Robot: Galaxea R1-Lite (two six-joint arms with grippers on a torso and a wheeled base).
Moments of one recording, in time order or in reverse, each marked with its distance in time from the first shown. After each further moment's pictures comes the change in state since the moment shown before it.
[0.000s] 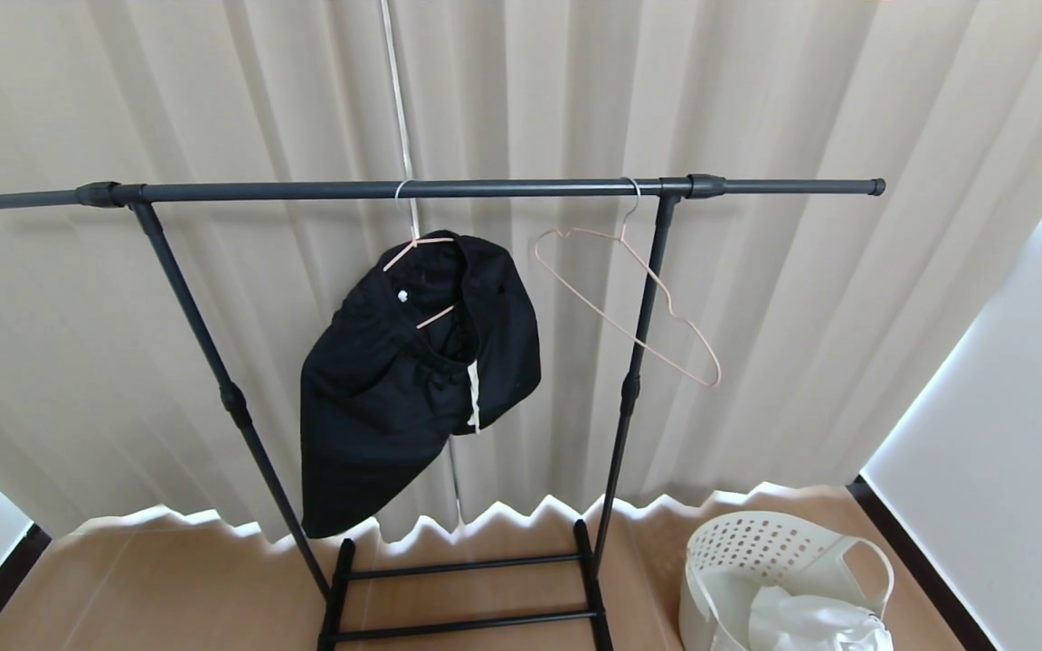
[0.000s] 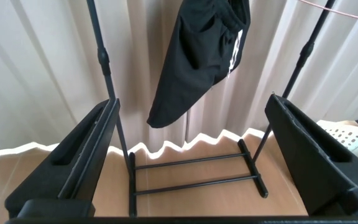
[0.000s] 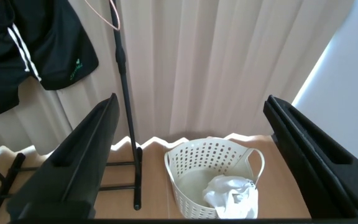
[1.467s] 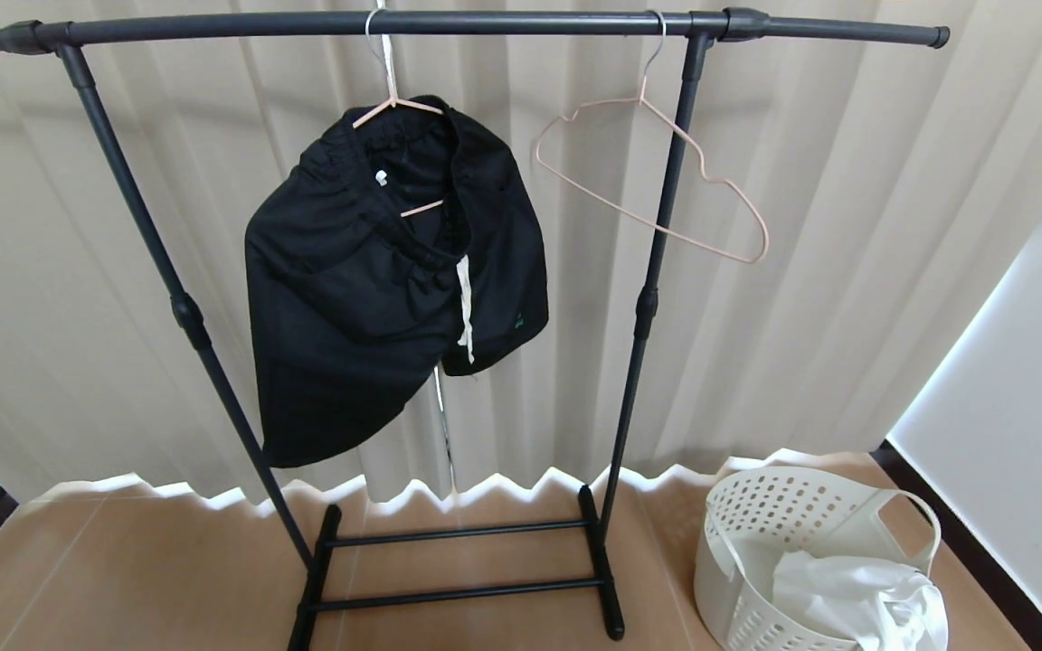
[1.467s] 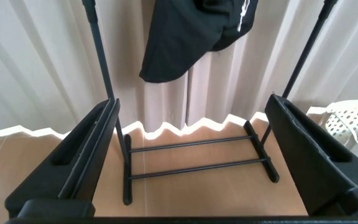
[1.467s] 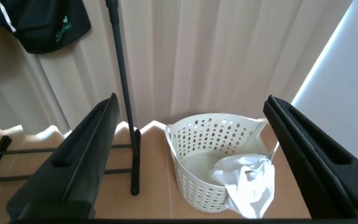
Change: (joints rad) left arm -0.001 0.000 0.000 0.001 0.000 -0.001; right arm 0.000 0.000 0.000 -0.001 -0.002 0.005
